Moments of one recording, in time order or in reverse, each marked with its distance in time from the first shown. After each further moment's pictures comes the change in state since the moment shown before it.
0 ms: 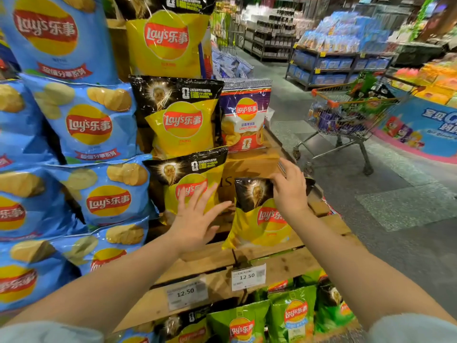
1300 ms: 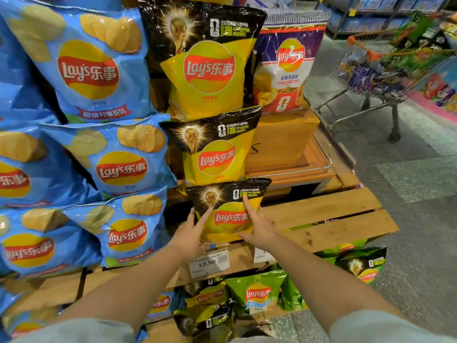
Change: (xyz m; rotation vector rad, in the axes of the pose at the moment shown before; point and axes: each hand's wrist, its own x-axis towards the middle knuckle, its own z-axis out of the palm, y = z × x) left_hand -0.090 -0.038 0.109 -0.502 -0.605 -0.481; right_hand -0.107 -0.068 0.129 0.241 -0.951 0.221
